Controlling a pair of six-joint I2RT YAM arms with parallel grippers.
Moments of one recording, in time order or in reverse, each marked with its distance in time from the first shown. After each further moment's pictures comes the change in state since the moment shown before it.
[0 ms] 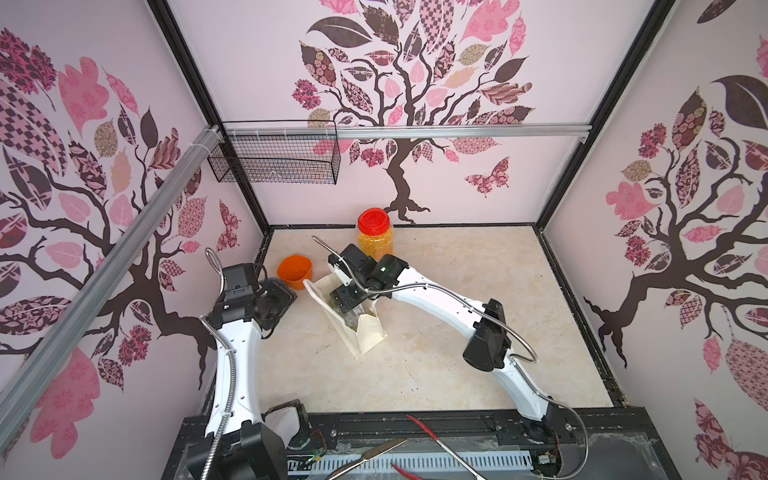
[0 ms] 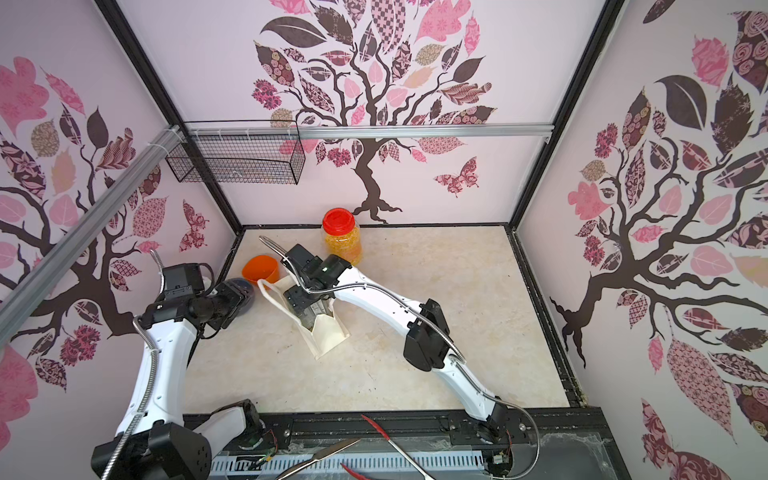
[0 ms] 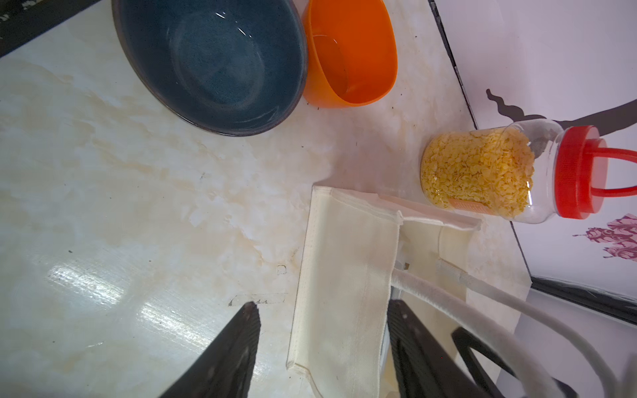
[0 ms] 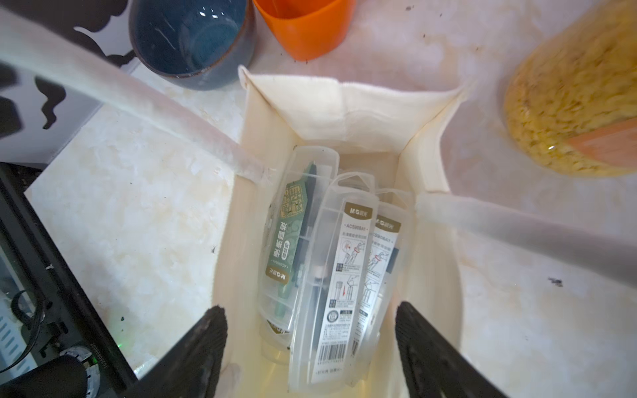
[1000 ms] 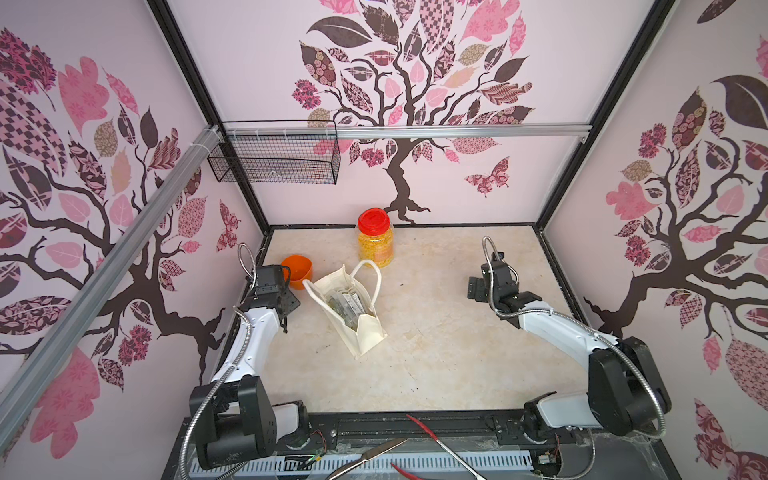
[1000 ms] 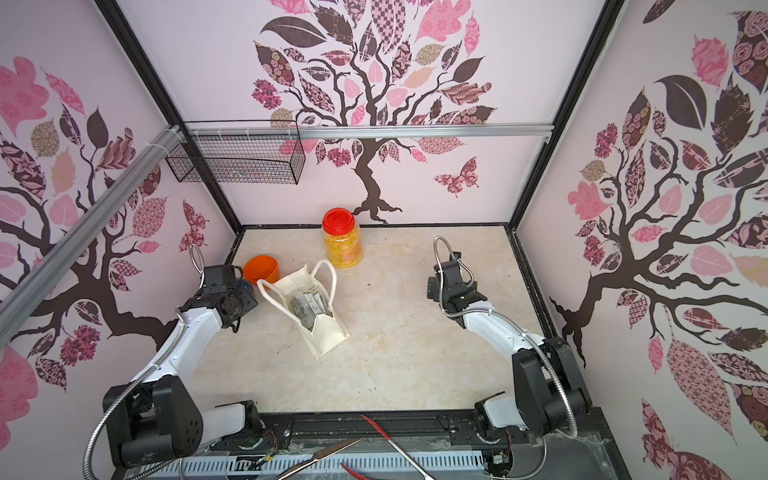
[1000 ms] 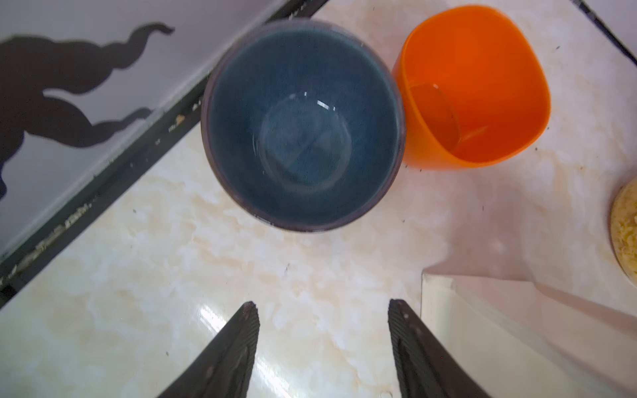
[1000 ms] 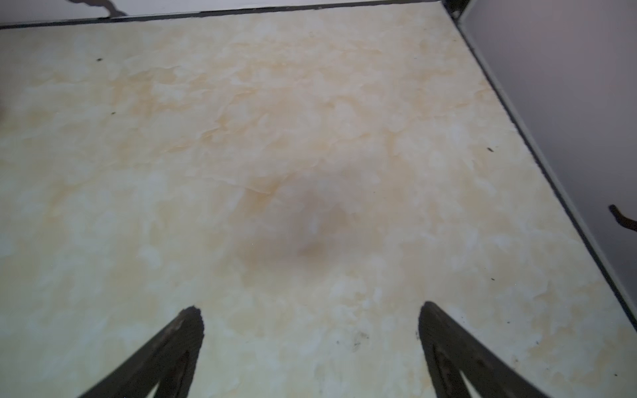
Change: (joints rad) left arm -0.145 0.187 -0.158 0.357 -0.480 0.136; right arm -0.696 -0.905 -1.640 0.893 0.442 0.089
